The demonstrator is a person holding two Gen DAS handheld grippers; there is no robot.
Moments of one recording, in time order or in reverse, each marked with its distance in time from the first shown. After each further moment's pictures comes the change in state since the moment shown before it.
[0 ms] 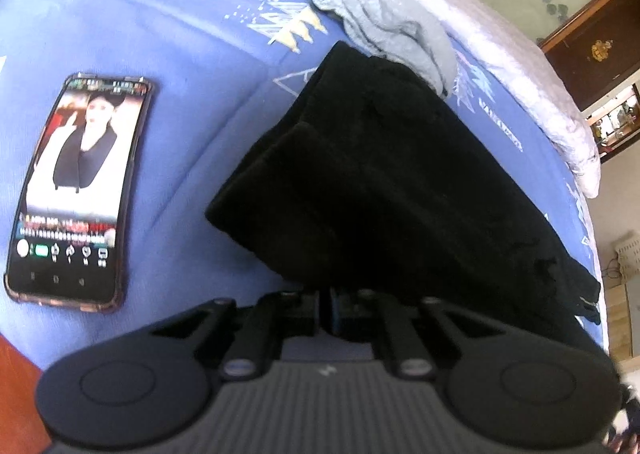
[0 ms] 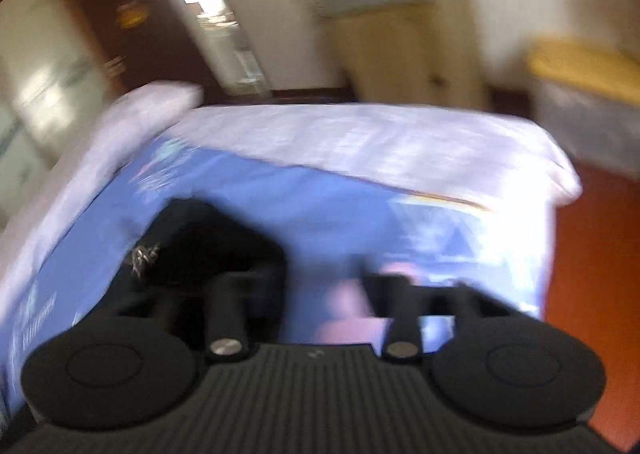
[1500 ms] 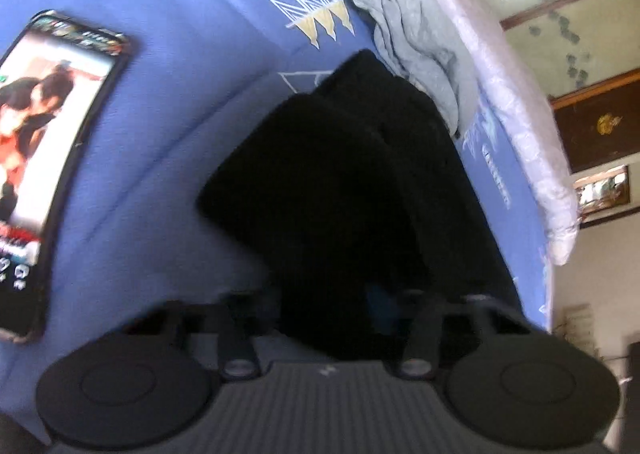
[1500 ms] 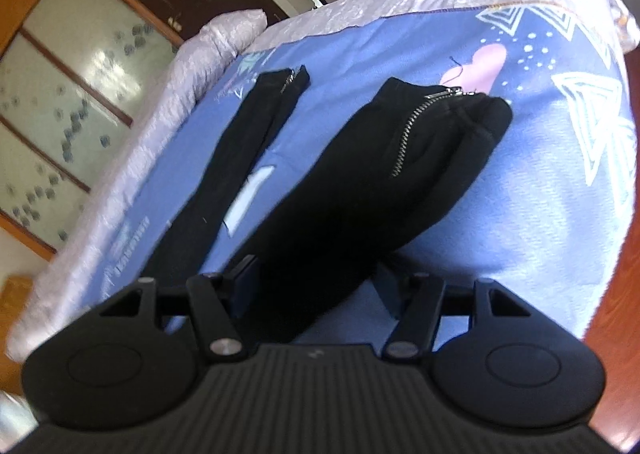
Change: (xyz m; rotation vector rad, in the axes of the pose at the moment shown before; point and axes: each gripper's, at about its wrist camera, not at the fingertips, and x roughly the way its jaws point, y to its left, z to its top) left arm 0.048 0.017 0.046 -0.241 0.040 -0.108; right arm -0.004 0.053 -0.096 0.084 0.246 0.360
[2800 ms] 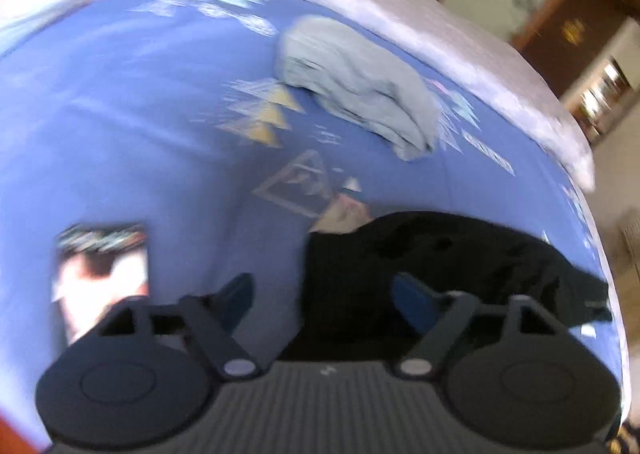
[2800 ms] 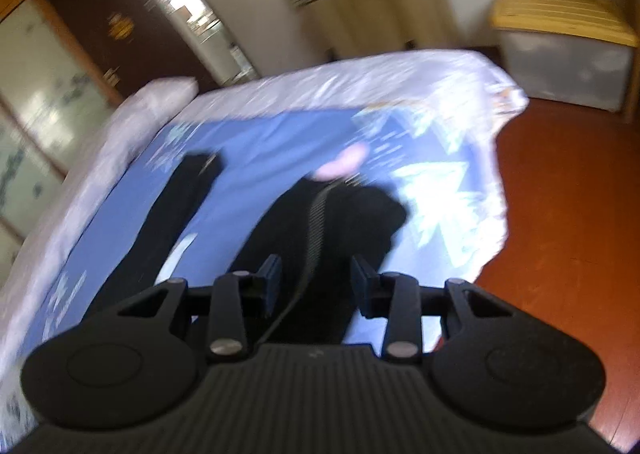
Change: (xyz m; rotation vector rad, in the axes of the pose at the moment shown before) left arm -0.035 -0.052 0.037 0.436 -0.096 0.099; right arm -0.082 0.011 -0.015 -0.103 -0.165 -0.254
